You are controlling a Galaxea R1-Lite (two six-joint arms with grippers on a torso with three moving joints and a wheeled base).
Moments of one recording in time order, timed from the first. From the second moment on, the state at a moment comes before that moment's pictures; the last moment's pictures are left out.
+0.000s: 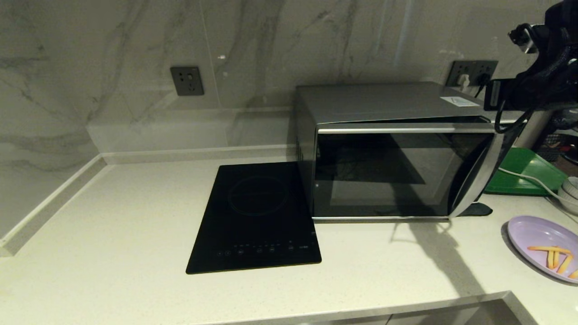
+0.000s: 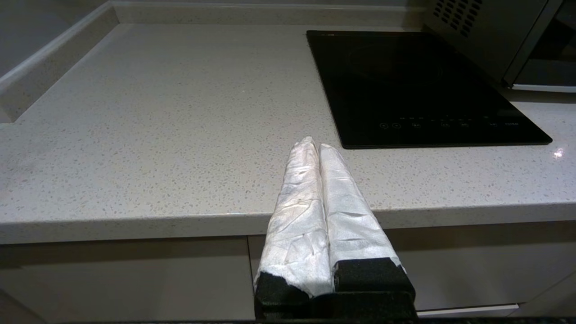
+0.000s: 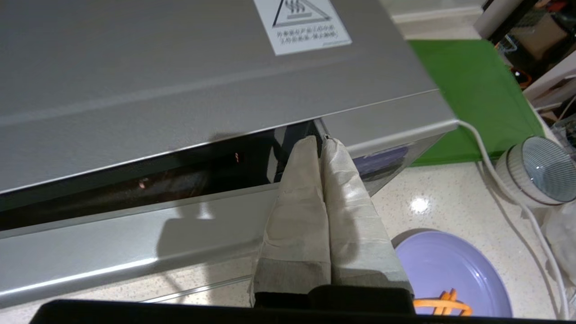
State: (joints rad) left arm 0.00 0.00 0.00 -0.01 0.02 -0.06; right arm 0.03 1.82 -1.80 0.31 -0.34 0.04
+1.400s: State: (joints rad) left arm 0.00 0.00 0.00 -0.01 0.02 -0.06; right arm 0.03 1.73 -1.56 0.28 -0.34 0.07
